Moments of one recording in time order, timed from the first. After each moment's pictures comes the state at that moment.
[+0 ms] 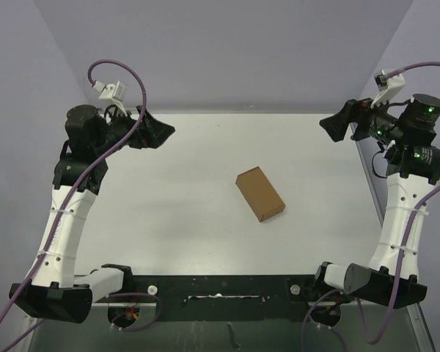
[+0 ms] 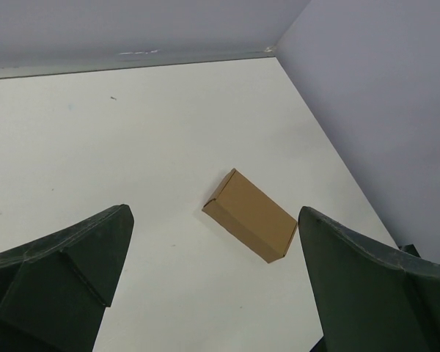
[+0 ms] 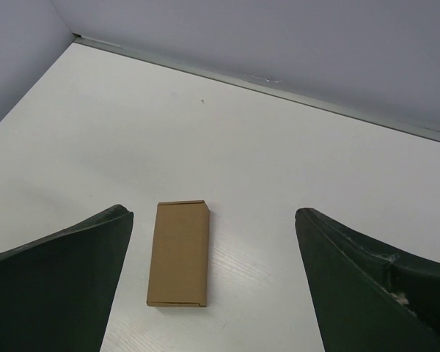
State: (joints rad) left arm -0.14 1.15 1.38 -0.41 0.51 -0.41; right arm -0.30 1.25 1.66 -0.76 -0.79 -0.08
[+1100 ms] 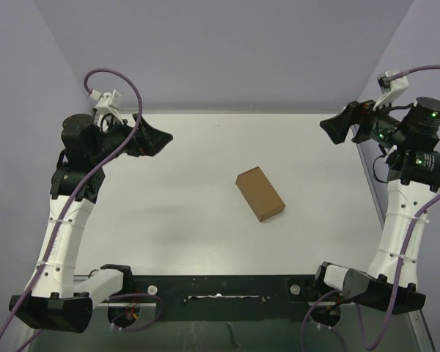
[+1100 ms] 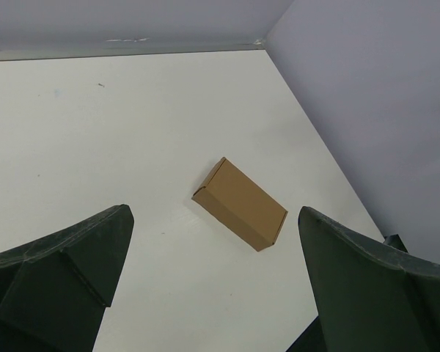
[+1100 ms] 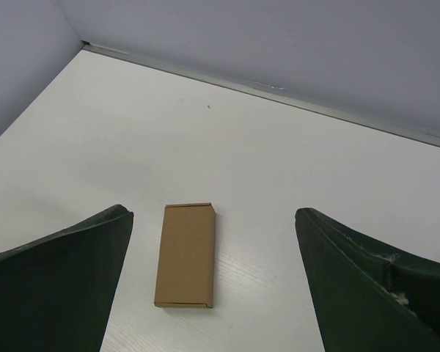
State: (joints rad) left arm -0.11 1.08 1.30 -0.41 0.57 -0.43; right arm -0.31 1.20 1.66 -0.76 -0.81 -0.06
